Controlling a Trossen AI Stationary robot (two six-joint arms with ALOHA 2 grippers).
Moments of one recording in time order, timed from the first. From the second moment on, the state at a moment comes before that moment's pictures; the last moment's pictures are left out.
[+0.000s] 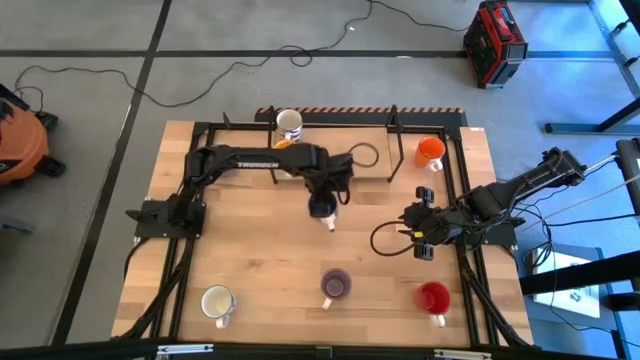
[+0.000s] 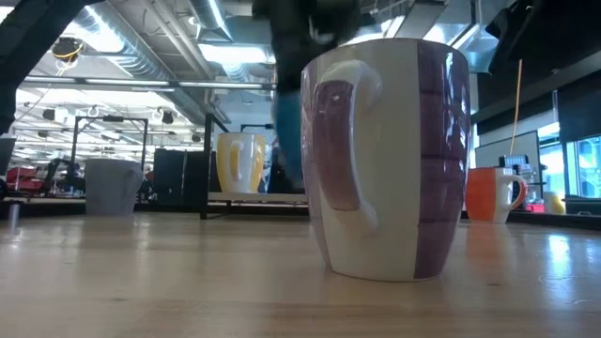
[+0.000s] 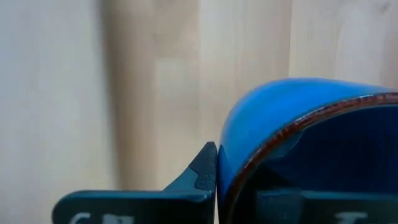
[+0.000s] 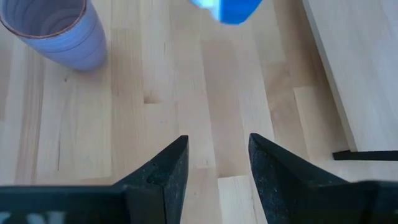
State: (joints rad) left arm 0.15 2.05 1.87 -1.08 0.00 0.14; right arm 0.46 1.06 0.96 -0.94 0.35 0.44
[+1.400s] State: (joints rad) left arm 0.57 2.26 2.28 -1.15 -0.17 0.65; right arm 0.46 1.06 0.85 -0.88 0.41 0.65
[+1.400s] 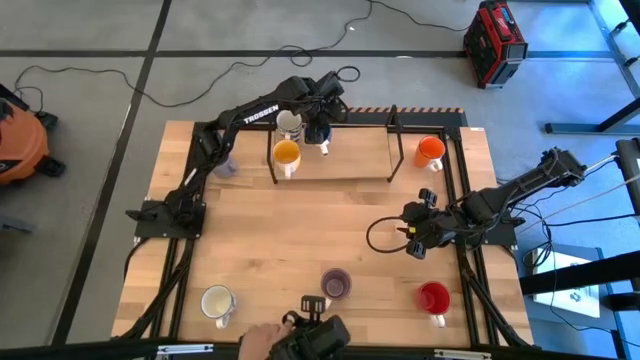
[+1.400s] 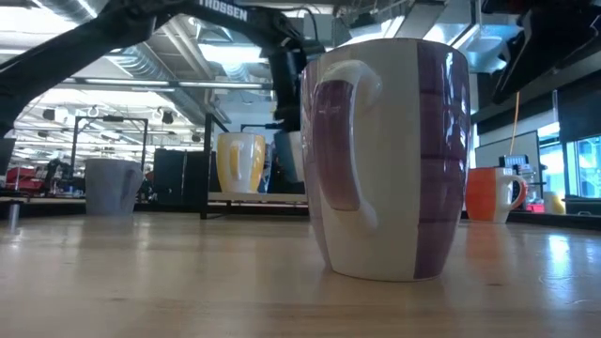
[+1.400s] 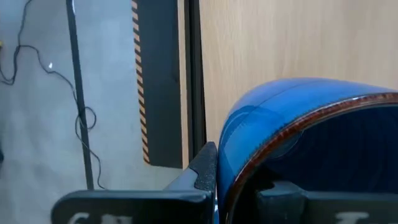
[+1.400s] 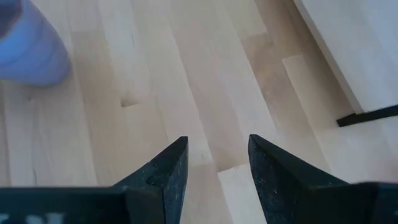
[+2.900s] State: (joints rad) left arm 0.64 2.30 2.27 -1.19 -0.08 0.66; right arm 0.46 1.07 0.85 -0.85 0.43 0.68
